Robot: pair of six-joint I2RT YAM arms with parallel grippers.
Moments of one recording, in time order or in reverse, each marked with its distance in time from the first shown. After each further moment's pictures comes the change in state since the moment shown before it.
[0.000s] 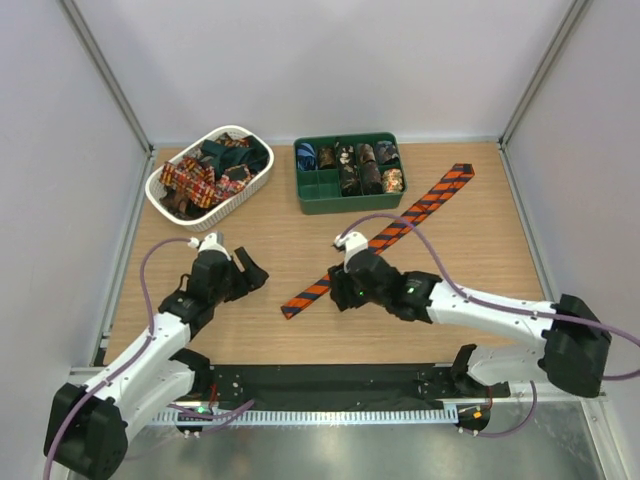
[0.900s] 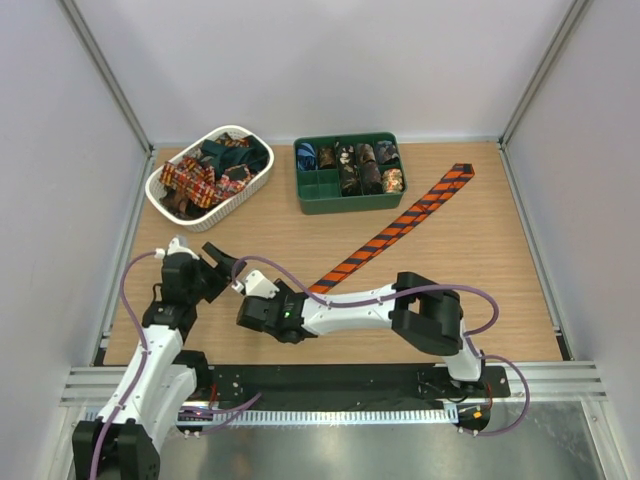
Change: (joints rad) left arm 0.334 -0.121 -0.050 -0.003 0.188 -0.094; right arm 0.407 0.814 0.674 -0.246 0.427 -0.025
